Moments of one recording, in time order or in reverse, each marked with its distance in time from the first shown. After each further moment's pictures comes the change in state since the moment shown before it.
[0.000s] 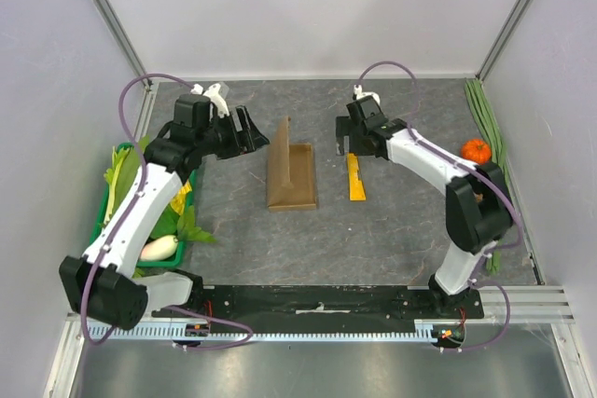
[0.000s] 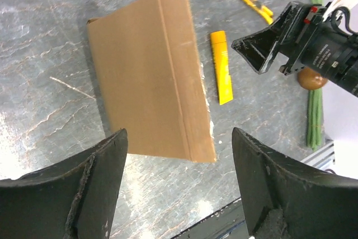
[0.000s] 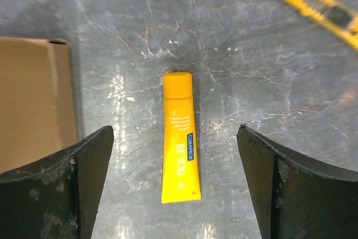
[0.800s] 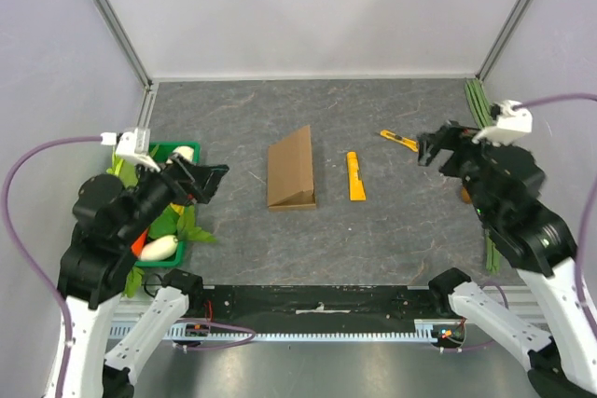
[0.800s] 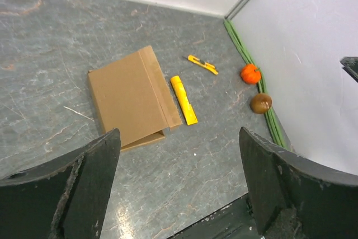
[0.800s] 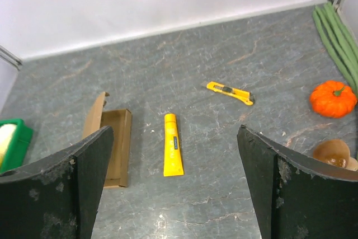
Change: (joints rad) left arm 0.000 -0.630 -0.019 -0.139 -0.063 0.005; right arm 0.000 -1.013 -0.086 -0.220 0.164 -0.014
